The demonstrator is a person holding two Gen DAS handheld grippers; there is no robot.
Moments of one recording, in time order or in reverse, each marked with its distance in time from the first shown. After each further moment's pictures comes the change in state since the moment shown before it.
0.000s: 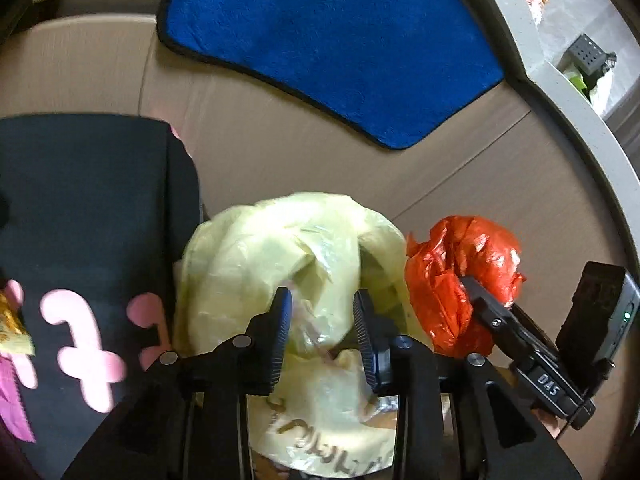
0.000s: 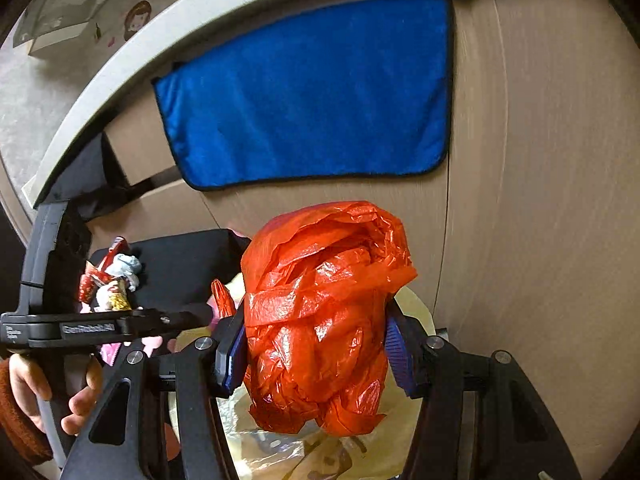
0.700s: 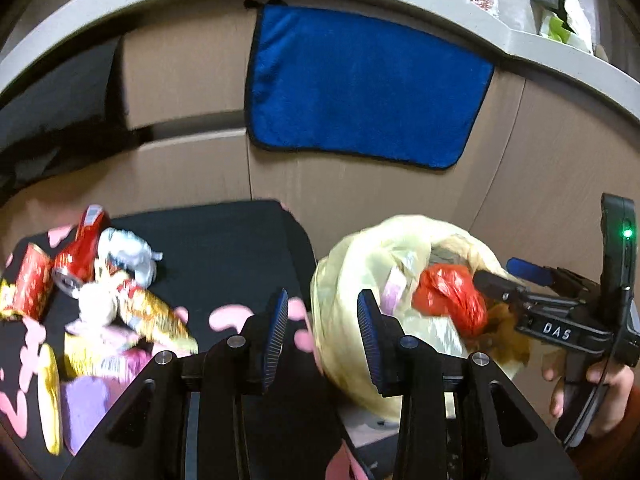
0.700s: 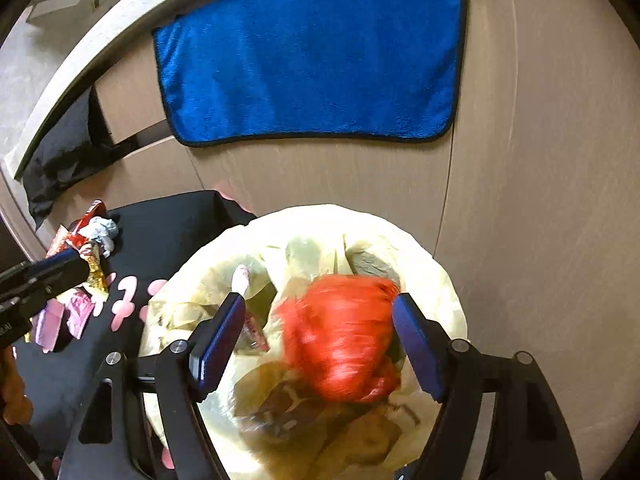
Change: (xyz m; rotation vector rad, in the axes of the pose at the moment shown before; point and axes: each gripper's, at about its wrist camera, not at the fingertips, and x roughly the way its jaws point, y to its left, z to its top) left arm -0.081 -0.007 -0.054 0.264 -0.243 0.386; right arm 0.018 0.019 -0.035 -0.052 0.033 -0.081
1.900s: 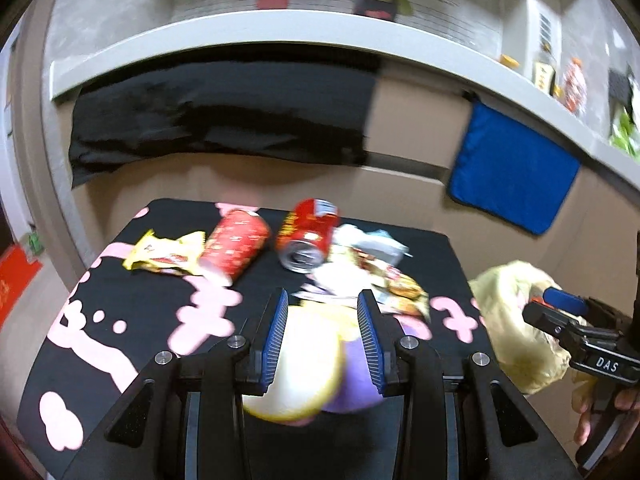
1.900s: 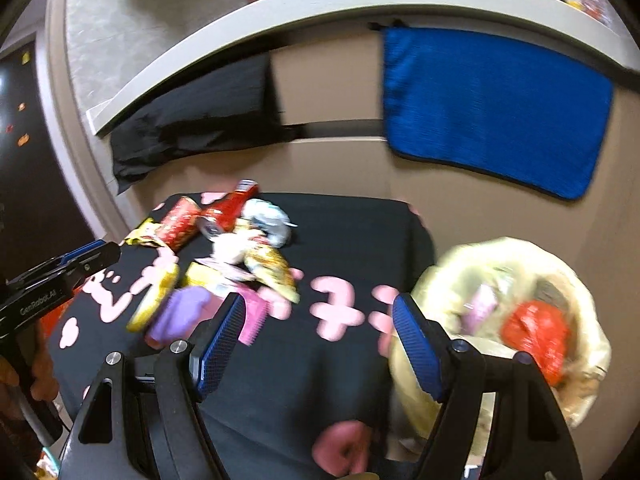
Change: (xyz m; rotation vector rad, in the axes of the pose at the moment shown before) left arm -0.136 0.201 -0.066 -0.237 -0.172 0.219; right arm -0.039 0.208 -0.013 -0.180 -0.044 0.218
